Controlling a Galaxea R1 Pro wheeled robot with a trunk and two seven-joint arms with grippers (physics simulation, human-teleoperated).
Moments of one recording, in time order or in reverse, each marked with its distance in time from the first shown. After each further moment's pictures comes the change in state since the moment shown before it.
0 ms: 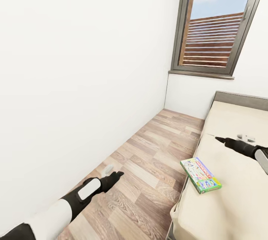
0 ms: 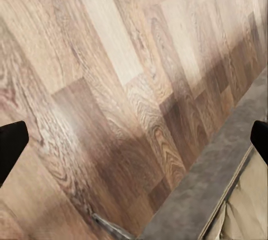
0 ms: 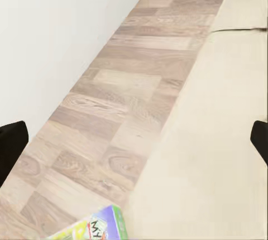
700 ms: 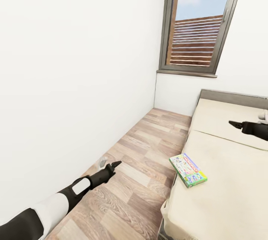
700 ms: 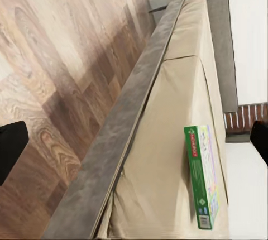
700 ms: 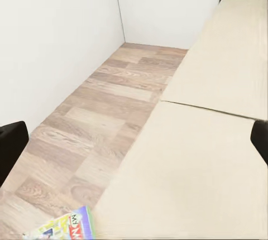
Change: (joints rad) left arm -0.081 0.001 0.000 0.289 0.048 0.064 -0.655; right arm 0.289 -0.034 -0.250 -0.976 -0.006 0.505 -0.203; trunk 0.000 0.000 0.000
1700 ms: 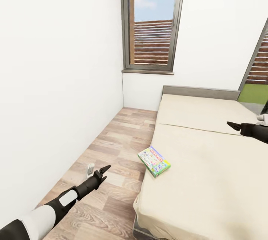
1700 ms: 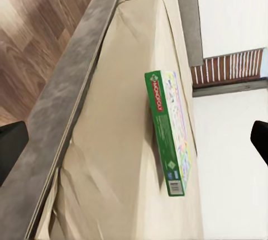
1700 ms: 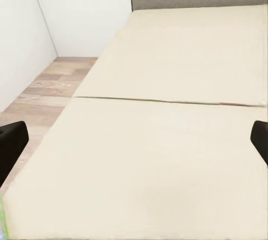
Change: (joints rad) left arm 0.075 0.080 0.001 0.035 0.057 -0.018 -0.224; right arm 0.058 0.028 -0.018 -0.108 0.002 0.002 -0.019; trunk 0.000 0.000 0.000
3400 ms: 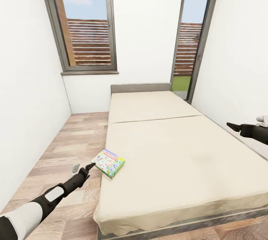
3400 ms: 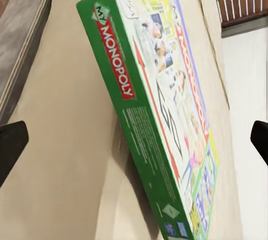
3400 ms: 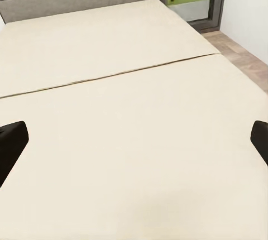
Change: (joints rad) left arm -0.025 0.104 0.001 0.007 0.086 -0.044 0.159; right arm 0.014 -0.001 0.000 -0.009 0.000 0.000 0.006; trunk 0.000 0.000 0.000
